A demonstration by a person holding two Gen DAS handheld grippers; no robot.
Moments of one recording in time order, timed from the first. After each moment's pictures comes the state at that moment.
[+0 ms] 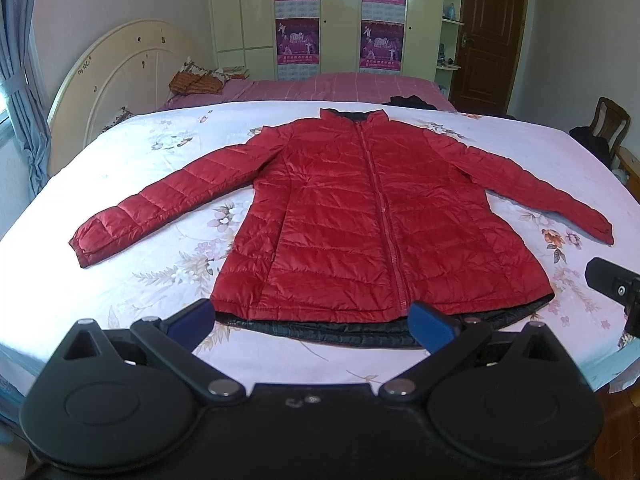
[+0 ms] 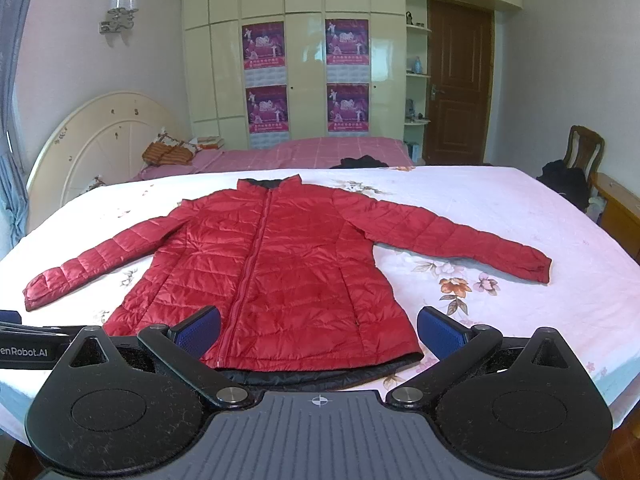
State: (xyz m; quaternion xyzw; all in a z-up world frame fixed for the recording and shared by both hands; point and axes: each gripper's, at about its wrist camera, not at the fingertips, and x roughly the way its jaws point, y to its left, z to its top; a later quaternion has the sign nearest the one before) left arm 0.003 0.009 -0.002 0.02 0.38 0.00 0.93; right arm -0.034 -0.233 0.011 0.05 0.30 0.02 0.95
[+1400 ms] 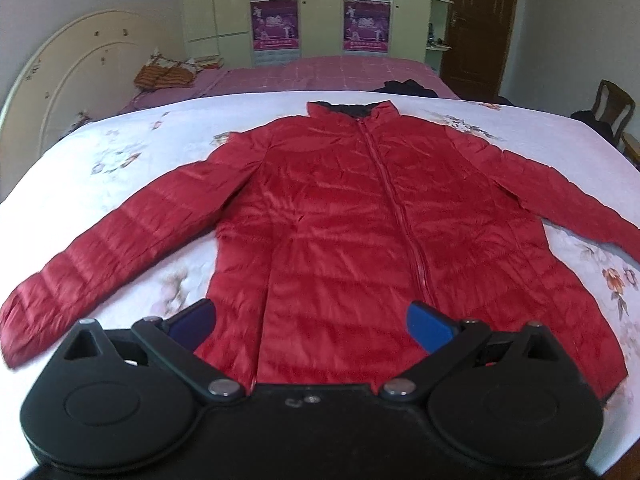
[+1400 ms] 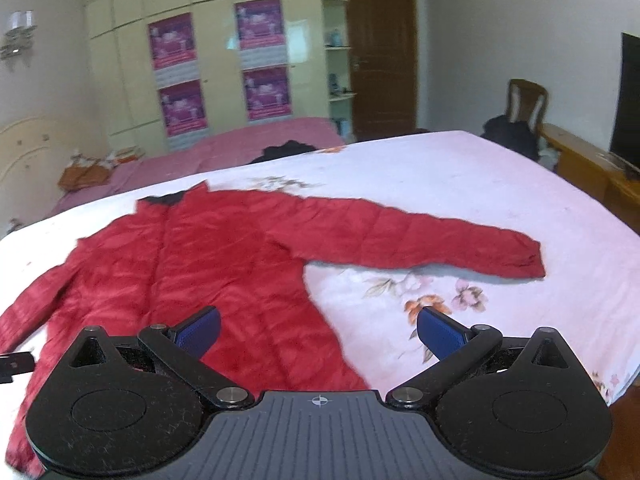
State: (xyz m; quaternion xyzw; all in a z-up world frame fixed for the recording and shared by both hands) left arm 0.217 0.014 -0.066 0.03 0.40 -0.03 0.92; right arm 0.132 -0.304 -0.043 0.11 0.32 -0.11 0.93
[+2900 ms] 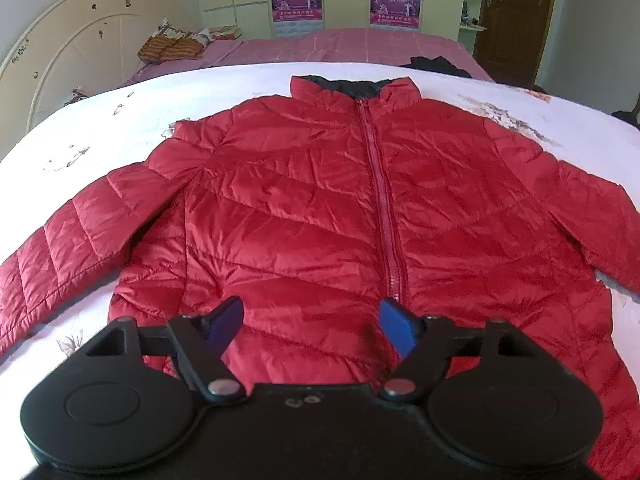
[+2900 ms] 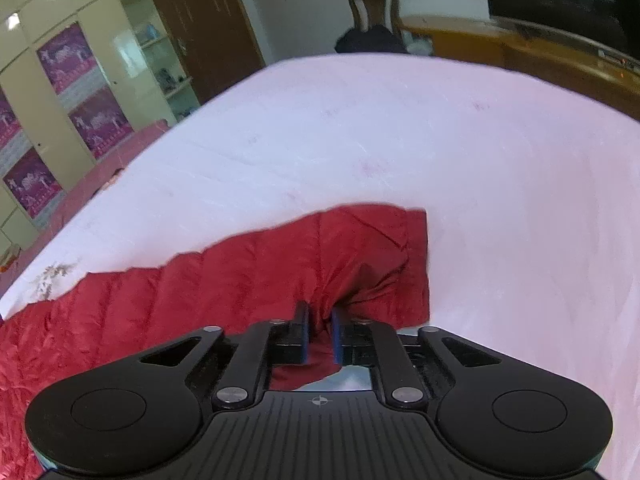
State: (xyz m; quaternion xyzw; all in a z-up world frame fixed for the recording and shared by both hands) left arm 0.355 -0.054 -0.140 0.02 0.45 0.02 0.89; right arm 0.252 -0.575 -0.161 0.27 0.34 -0.26 0.86
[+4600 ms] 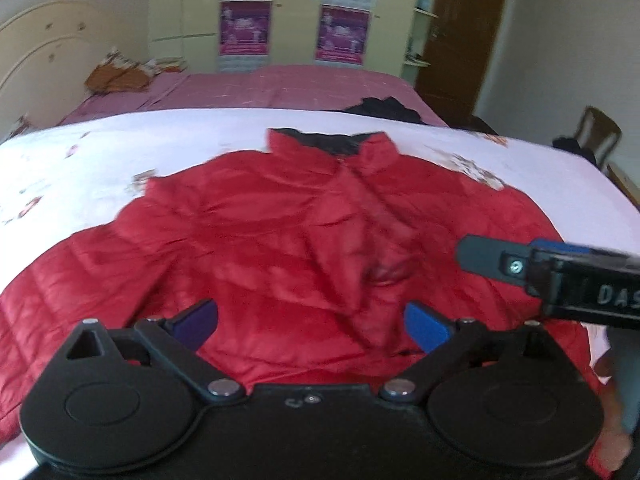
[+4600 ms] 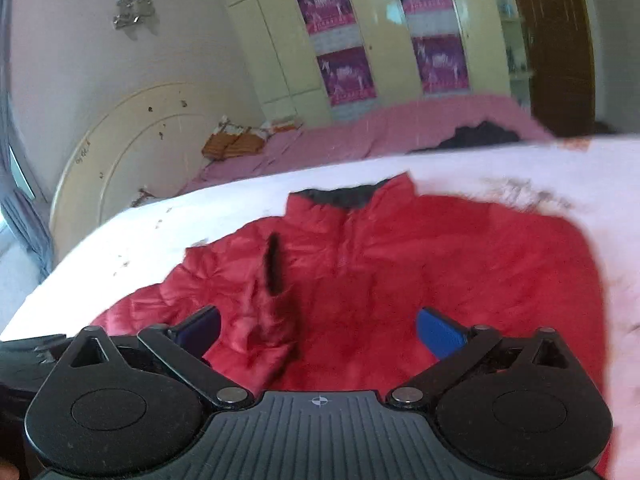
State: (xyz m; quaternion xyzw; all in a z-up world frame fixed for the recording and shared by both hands) left arm 0.403 -0.003 -0.130 0.00 0.40 -0.09 0.91; right arm 0.350 -0.207 -0.100 0.12 0.33 0.17 0.92
